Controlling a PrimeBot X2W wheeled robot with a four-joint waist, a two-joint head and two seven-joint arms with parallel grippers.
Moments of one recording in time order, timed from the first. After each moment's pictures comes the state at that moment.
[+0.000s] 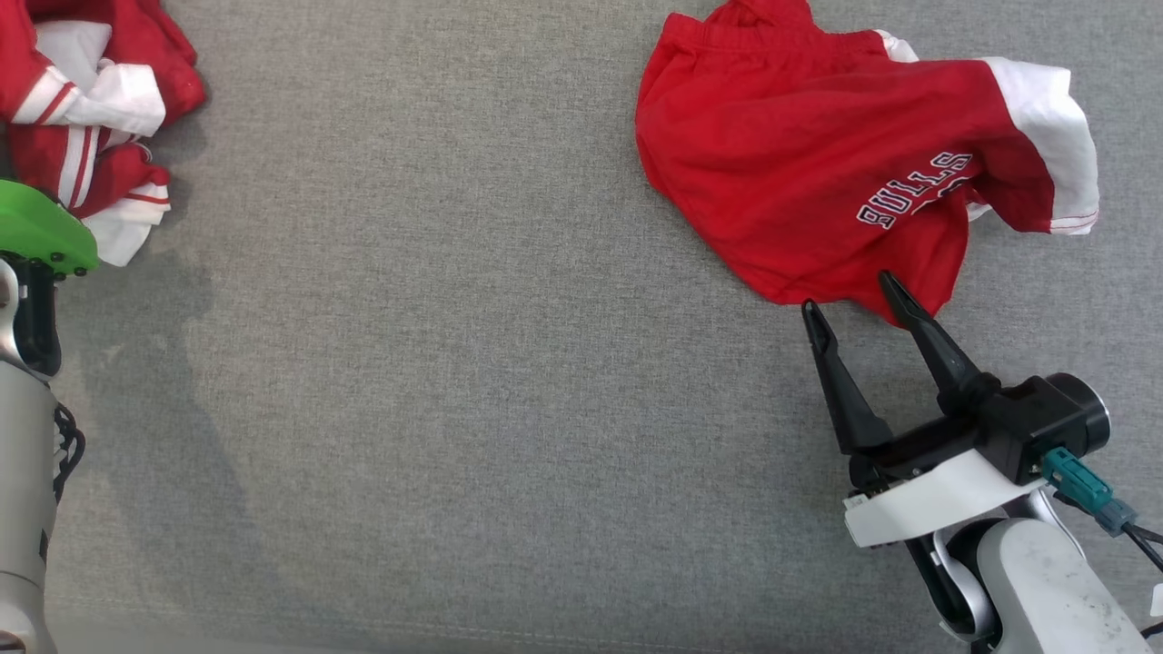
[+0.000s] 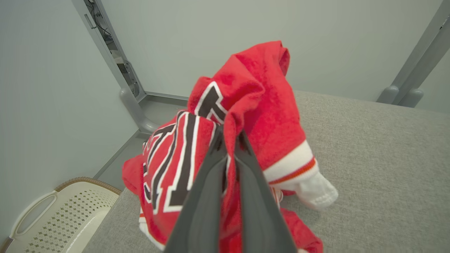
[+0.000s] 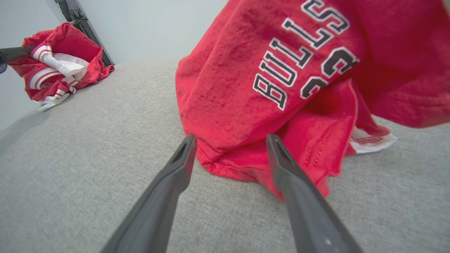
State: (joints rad) left arm -0.95 0.39 -0.15 0.99 -0.51 -0.11 -0.26; right arm -0.15 -0.21 0.23 -0.07 0.20 0.13 -0.18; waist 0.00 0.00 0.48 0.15
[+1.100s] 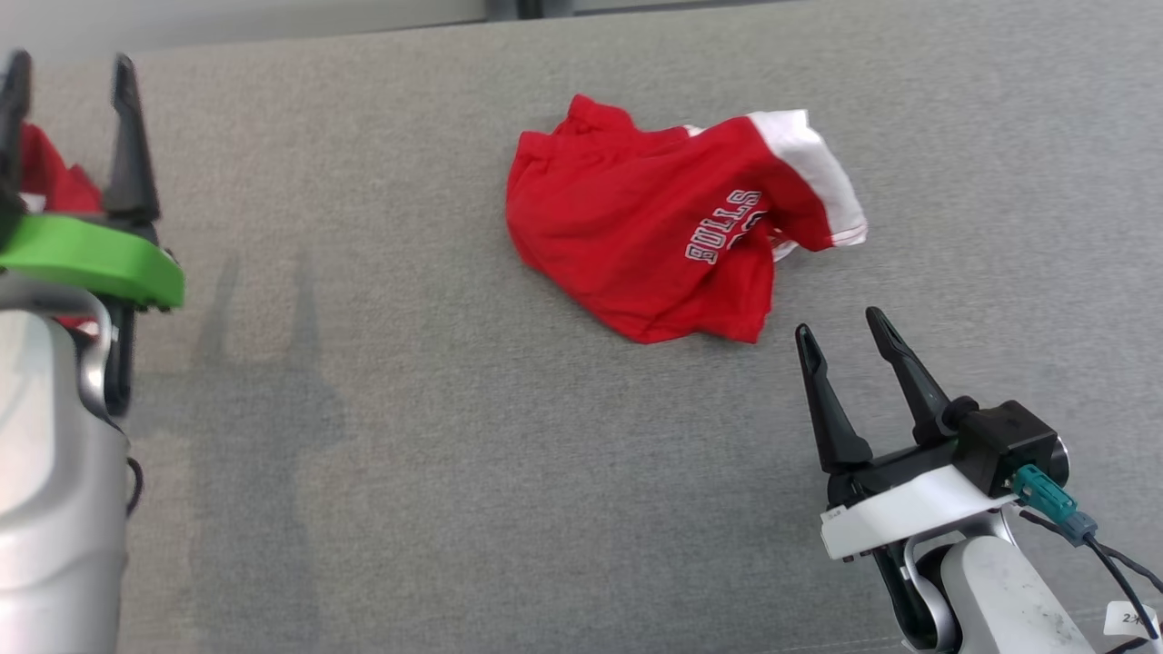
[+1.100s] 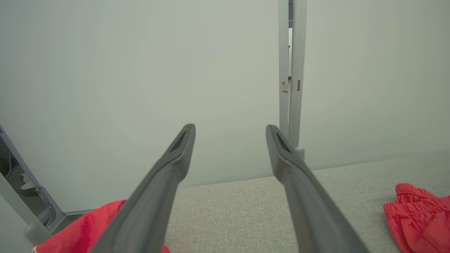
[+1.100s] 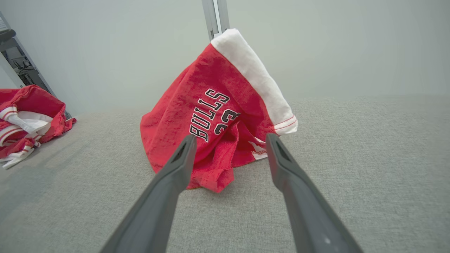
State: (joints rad) left arm -0.73 0.32 -0.07 0.56 -0.25 -0.13 -0.26; right arm -0.15 -0.11 0.19 0.09 0.23 0.13 -0.26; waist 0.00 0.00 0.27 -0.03
